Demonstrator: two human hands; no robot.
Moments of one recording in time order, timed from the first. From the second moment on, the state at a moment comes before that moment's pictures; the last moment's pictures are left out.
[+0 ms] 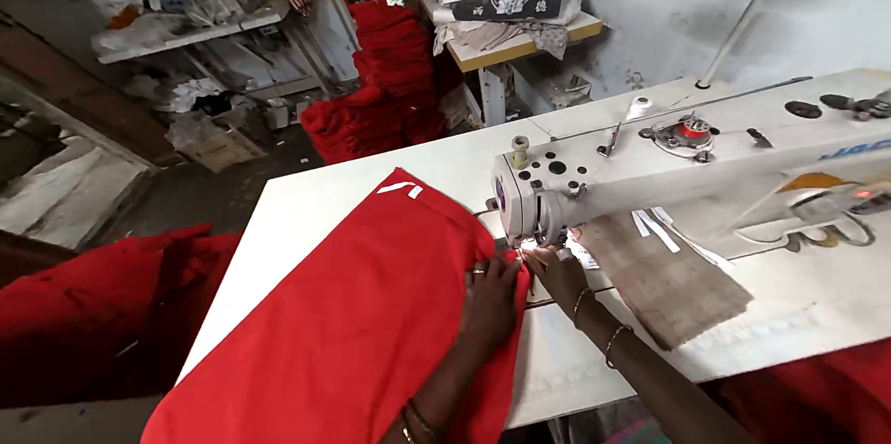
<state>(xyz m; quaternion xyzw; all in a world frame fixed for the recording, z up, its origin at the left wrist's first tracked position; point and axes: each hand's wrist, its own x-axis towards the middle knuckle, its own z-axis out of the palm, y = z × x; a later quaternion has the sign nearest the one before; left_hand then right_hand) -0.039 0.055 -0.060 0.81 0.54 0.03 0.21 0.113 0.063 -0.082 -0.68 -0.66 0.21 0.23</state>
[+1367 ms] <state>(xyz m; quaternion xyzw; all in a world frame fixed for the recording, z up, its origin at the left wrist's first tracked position) -0.025 -0.106 -0.062 0.79 0.48 0.19 0.34 0.134 -0.098 -0.001 -0.48 -0.75 0.45 -0.02</state>
